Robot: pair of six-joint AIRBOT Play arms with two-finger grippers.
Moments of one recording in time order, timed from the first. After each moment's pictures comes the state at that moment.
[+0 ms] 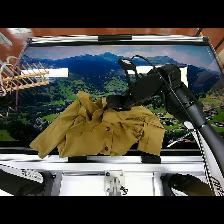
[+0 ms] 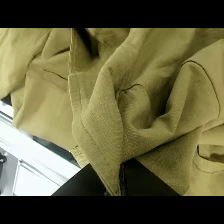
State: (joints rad) left arm 0.67 -1.81 1.68 1.29 -1.23 -1.10; right arm 0.59 -1.31 1.49 1.90 -1.33 -1.28
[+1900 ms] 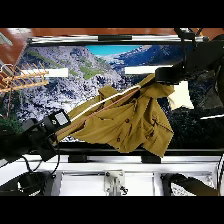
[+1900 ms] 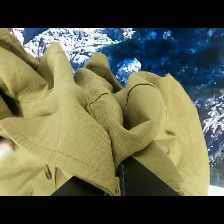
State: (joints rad) left arm -0.92 -0.69 1.02 1.85 -1.56 -1.39; right arm 0.18 -1.30 1.67 1.71 -1.45 -1.53
